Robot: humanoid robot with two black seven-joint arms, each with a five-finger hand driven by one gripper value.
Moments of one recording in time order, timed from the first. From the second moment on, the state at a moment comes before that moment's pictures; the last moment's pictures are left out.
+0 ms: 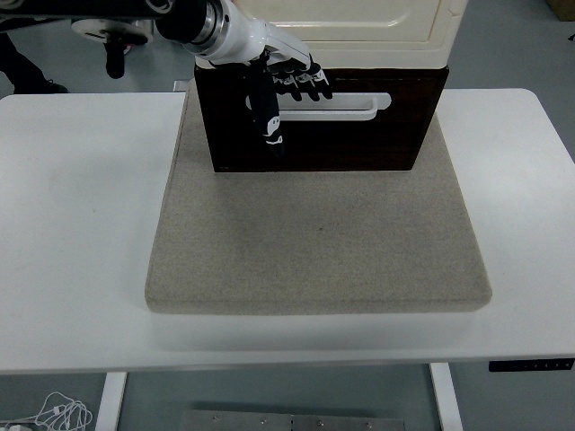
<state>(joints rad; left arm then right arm) -2.14 0.36 0.66 -1.33 0.16 -0.27 0.16 -0.03 0.00 0.13 0.15 -0.15 0.22 -0.01</state>
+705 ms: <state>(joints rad) -2.05 0.27 0.63 -1.21 0.16 -0.23 0.17 -0.03 0.00 0.13 0.15 -0.15 0.22 -0.01</state>
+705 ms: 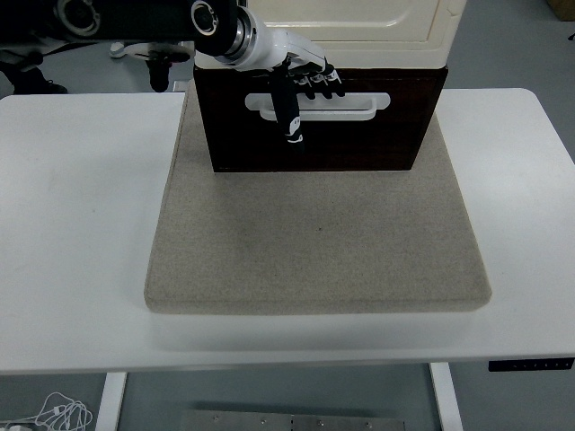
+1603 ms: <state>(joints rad) -2.02 0.27 0.63 -1.20 0.16 -0.22 0.17 -0.03 0.00 0.13 0.15 -0.15 0.22 -0.01</state>
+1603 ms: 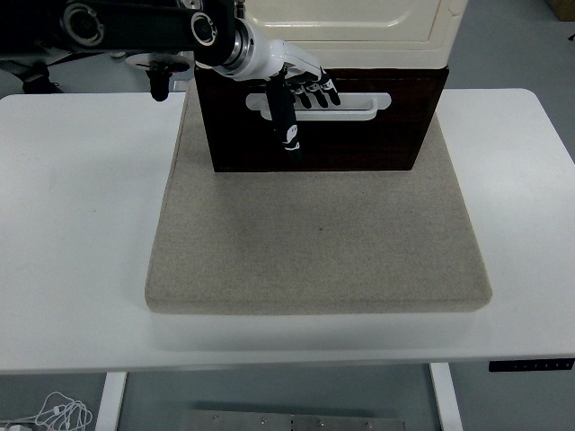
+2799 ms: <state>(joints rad) -1.99 0.24 0.62 -1.19 0.16 -0.22 0.17 -0.03 0.00 0.13 0.15 -0.15 0.22 -0.01</state>
